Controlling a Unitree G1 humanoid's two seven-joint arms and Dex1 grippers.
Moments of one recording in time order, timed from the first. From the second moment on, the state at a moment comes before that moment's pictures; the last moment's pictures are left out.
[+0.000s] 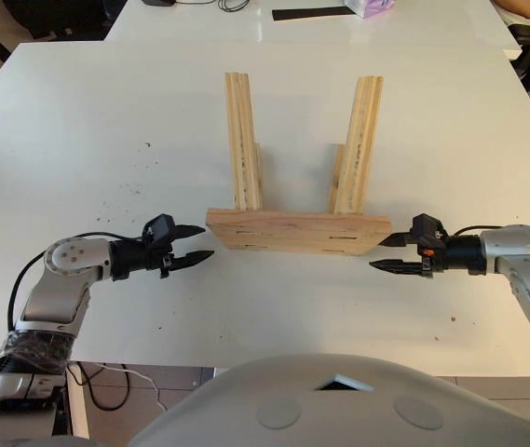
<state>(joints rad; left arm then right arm) 0.09 0.77 -0.02 0.07 -0.27 0.03 -1.16 0.01 -0.82 0.15 -0.03 0.32 0.27 1.28</state>
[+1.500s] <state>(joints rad) 0.02 0.76 -0.04 -0.09 -0.53 0.33 -1.30 0.02 -0.77 0.01 -0.17 0.64 0.71 1.24</state>
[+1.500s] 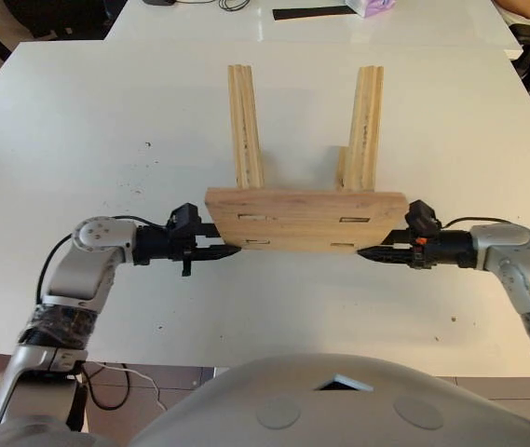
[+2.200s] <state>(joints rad) 0.15 0.39 0.05 -0.52 -1.77 0.25 -0.18 0.05 -0.23 -0.03 -0.51 1.75 0.36 0.03</state>
